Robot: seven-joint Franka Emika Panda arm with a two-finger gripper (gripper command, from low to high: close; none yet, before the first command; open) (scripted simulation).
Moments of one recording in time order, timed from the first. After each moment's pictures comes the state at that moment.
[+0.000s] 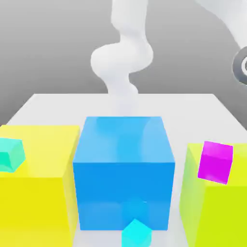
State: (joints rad) arm 0.74 0.18 -0.09 -2.15 -0.28 2.55 0.13
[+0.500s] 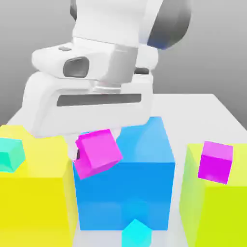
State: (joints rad) arm 0.17 -0.07 -0.43 -2.14 -0.17 2.17 0.17
